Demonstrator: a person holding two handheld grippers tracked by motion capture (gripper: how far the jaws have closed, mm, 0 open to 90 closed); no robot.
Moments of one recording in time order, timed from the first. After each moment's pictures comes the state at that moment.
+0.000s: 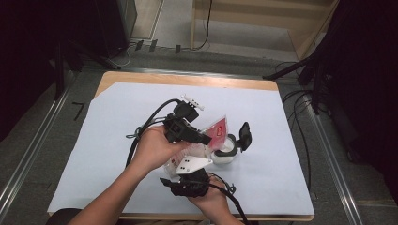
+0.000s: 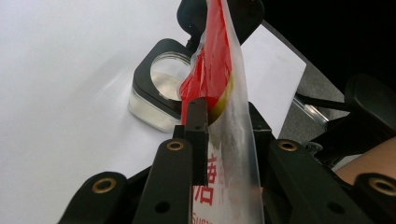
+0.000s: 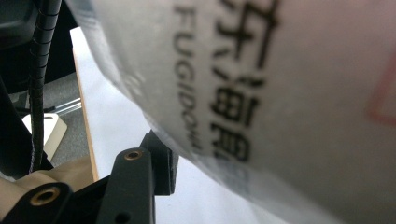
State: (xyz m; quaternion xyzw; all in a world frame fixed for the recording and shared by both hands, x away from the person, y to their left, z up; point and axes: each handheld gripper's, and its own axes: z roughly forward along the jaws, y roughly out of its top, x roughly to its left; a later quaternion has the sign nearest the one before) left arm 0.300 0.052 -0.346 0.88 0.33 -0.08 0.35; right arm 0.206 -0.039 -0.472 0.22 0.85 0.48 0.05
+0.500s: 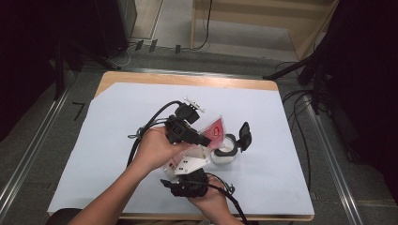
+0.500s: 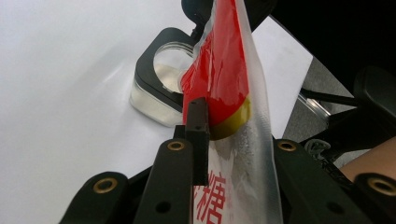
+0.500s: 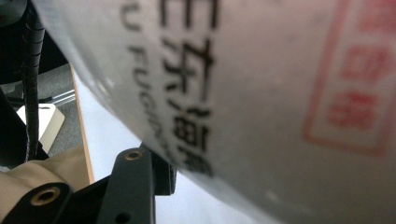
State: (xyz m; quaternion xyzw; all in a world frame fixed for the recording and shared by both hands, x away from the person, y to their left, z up) left arm 0.303 0.051 -0.355 0.88 0.33 -0.08 0.33; right arm 0.208 -0.037 -0.479 0.22 0.85 0.47 0.05
